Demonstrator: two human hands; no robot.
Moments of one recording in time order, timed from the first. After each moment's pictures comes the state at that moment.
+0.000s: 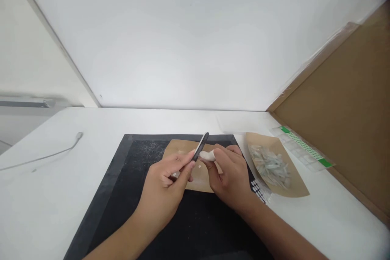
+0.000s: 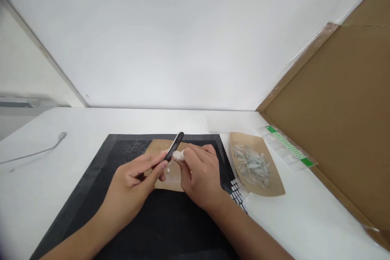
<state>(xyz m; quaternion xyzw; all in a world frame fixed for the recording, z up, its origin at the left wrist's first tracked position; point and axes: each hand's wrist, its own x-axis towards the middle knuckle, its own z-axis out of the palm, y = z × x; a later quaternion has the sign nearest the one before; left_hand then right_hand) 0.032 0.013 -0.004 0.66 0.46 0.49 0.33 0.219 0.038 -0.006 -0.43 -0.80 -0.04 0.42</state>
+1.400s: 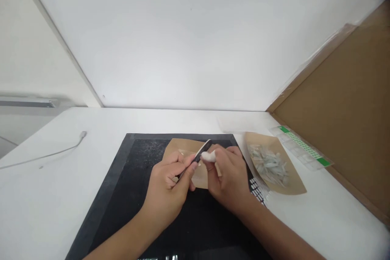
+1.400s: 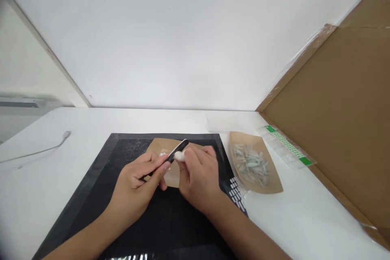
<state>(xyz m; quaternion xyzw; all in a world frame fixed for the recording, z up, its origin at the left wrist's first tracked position) 0.036 0.009 -0.001 0.67 0.44 0.50 0.34 0.216 0.030 -0.005 -0.44 -0.80 -0.08 0.41</state>
